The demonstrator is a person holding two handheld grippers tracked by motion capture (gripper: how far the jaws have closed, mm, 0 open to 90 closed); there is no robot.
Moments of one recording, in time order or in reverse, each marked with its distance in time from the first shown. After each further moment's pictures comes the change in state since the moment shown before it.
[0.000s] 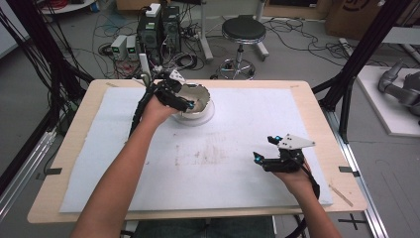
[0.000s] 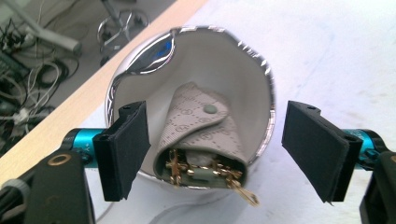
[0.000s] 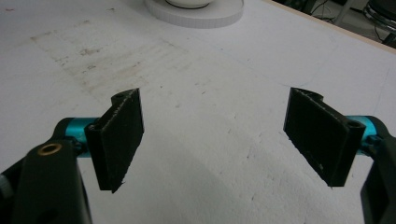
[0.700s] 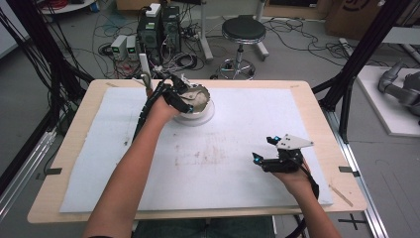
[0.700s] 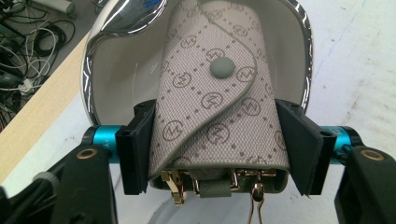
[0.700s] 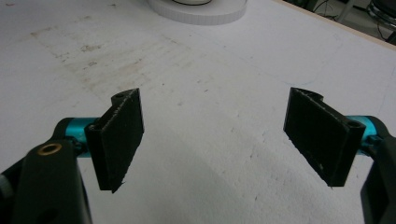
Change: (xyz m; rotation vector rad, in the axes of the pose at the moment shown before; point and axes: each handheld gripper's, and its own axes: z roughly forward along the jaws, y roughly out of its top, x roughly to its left) left arm 0.005 0.003 0.042 0.221 0.034 0.057; right arm 0.002 0.000 0.002 0.013 0.004 -0.012
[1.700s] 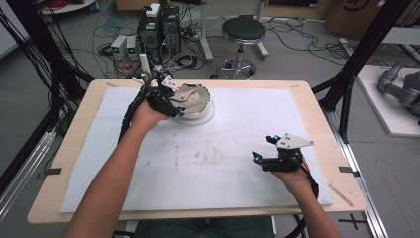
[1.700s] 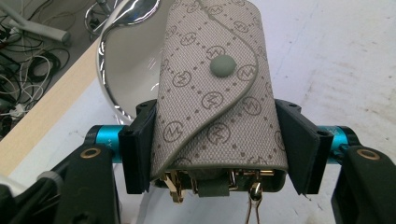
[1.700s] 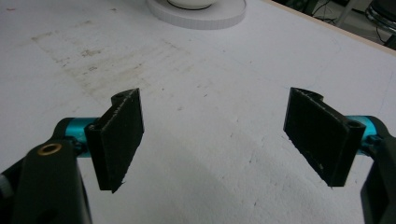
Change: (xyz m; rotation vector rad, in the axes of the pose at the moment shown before) left arm -0.002 -0.026 -0.040 -0.102 -0.052 0.033; right arm 0.000 0.003 0.000 -0.010 0.000 0.002
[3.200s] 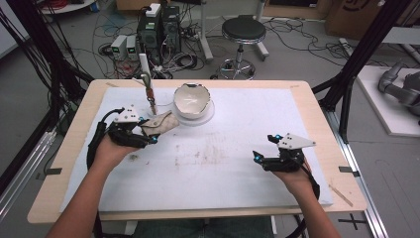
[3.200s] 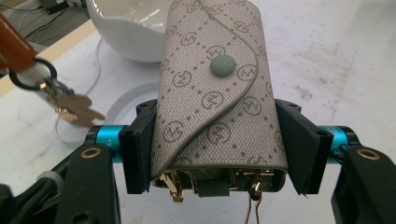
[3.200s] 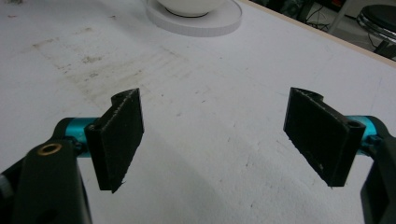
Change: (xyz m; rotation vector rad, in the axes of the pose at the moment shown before) left arm -0.032 -0.109 -0.070 -0.212 -0.048 -0.057; right arm 0.003 0.004 -0.006 -0.014 -0.018 -0.005
